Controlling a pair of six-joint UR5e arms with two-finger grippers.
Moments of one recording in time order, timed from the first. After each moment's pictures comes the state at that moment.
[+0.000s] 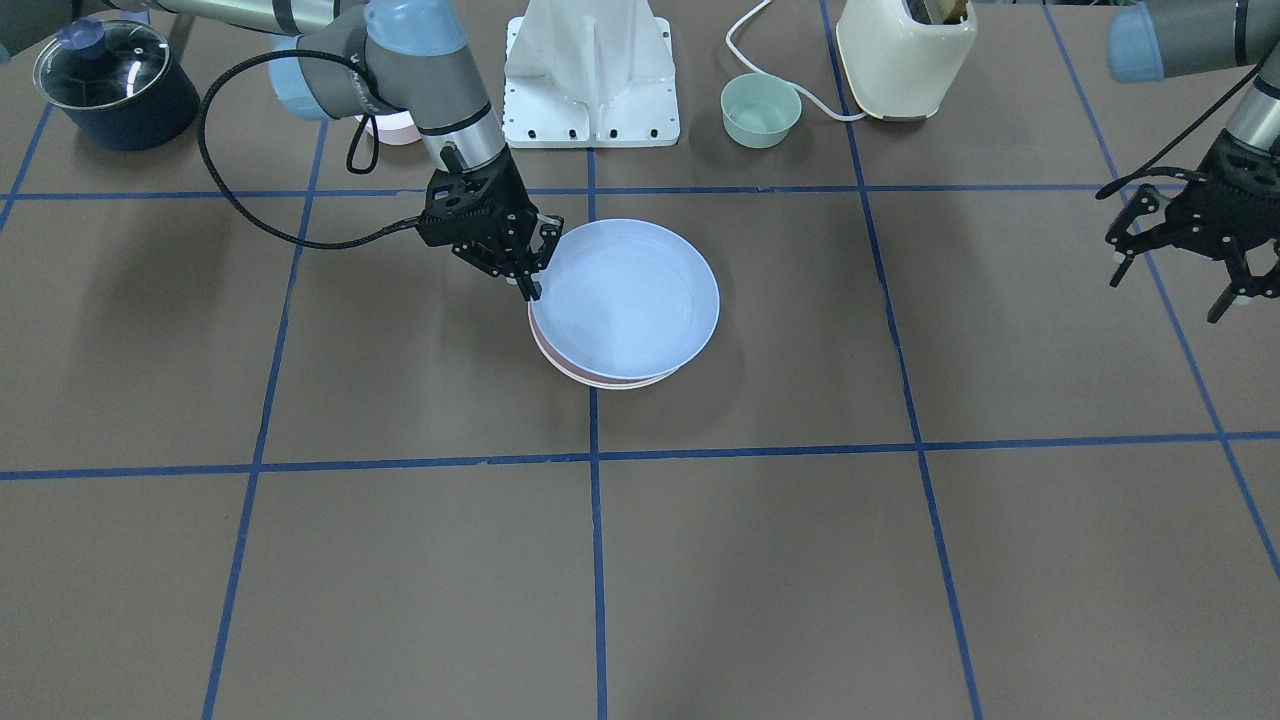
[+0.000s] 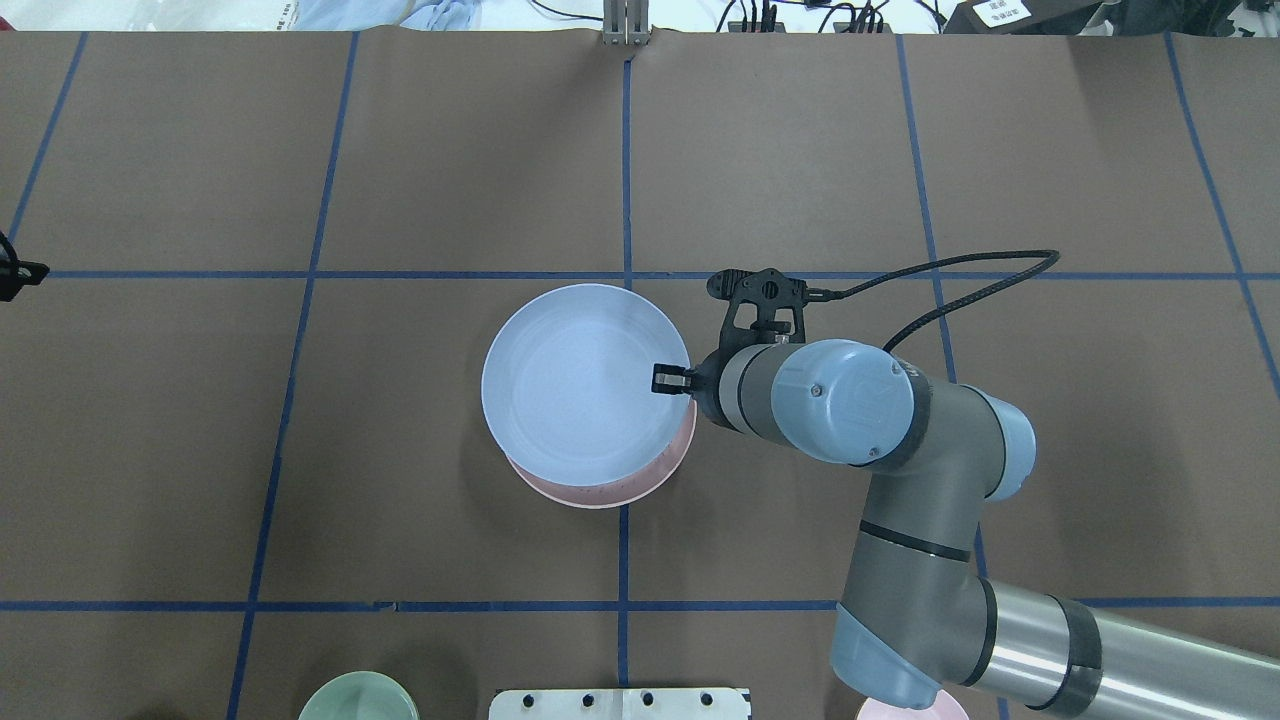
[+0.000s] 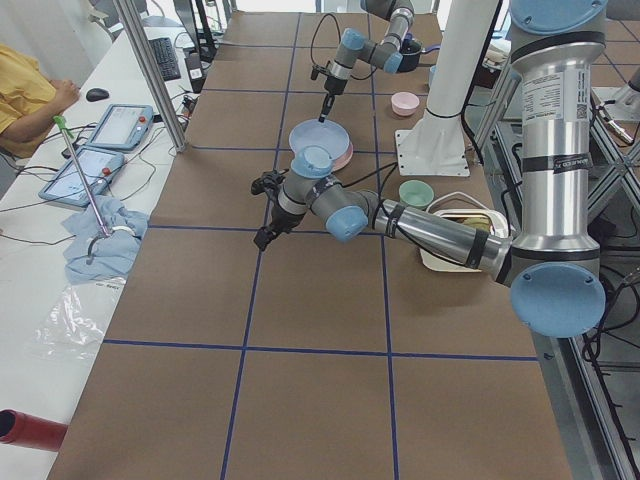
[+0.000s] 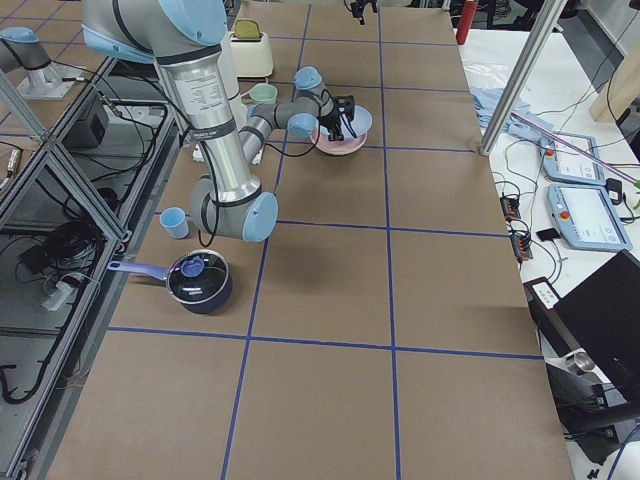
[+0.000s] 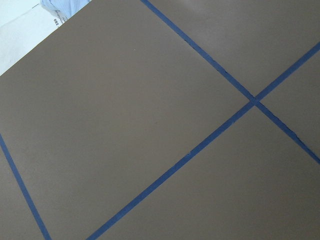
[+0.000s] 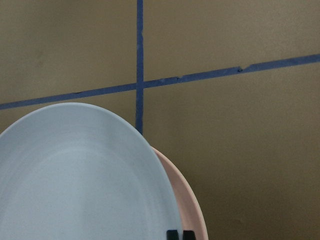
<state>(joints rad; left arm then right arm) -1.14 -1.48 -1.93 -2.09 -2.04 -0.09 0.40 -1.08 1.81 -1.23 1.55 1.40</state>
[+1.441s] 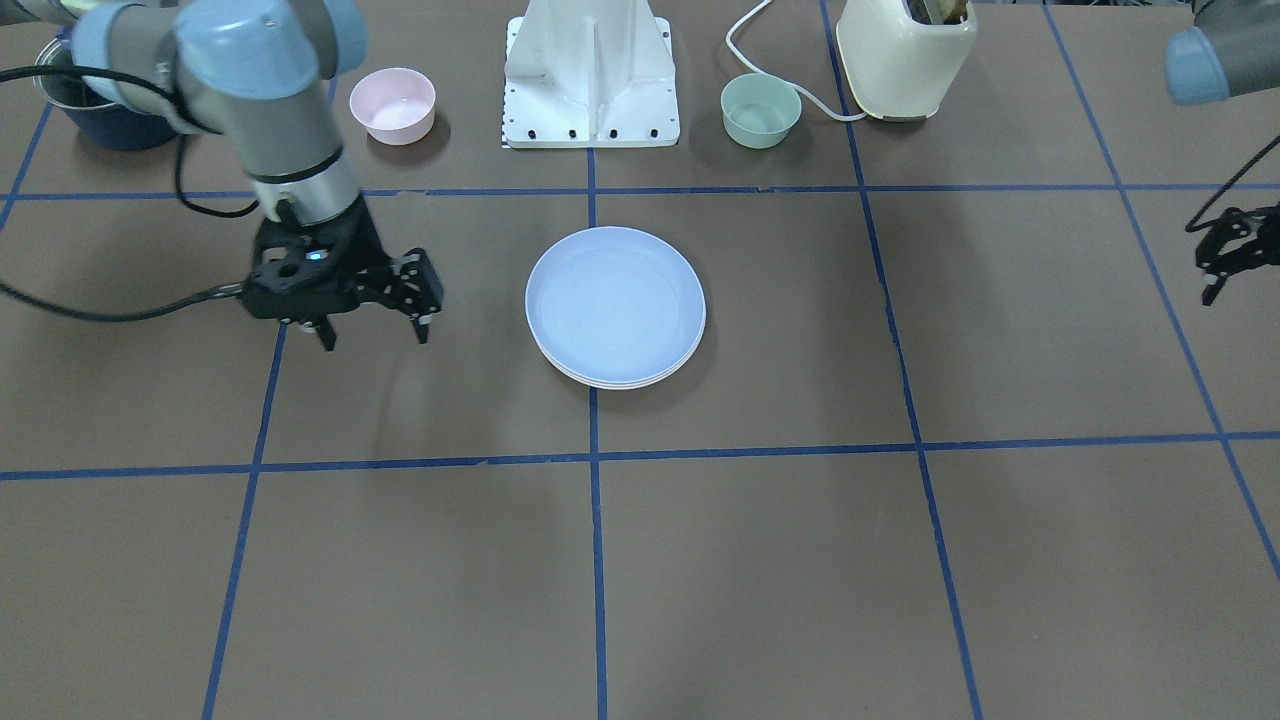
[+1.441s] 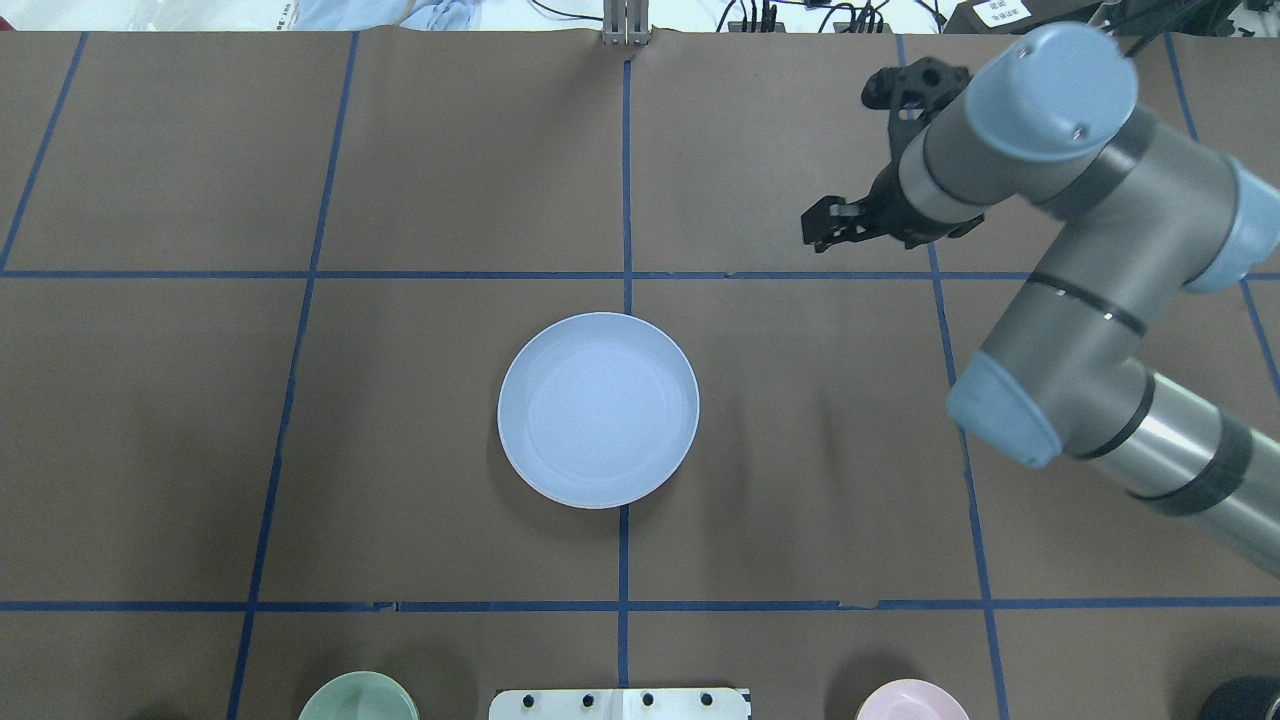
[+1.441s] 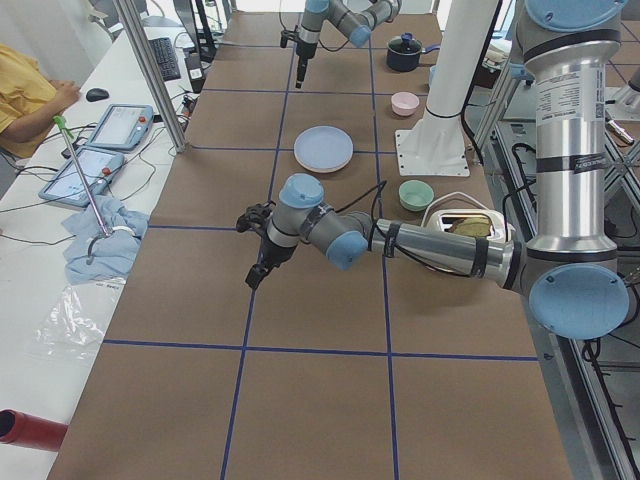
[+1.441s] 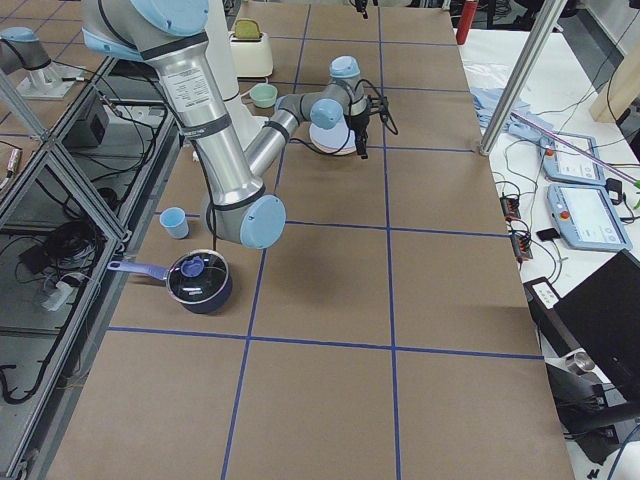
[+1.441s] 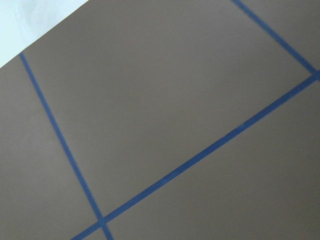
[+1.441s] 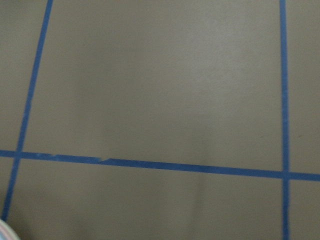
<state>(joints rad) -1.34 -1.47 -1.76 -2.04 -2.08 -0.09 0.86 -1.11 1.88 -1.58 1.97 0.87</state>
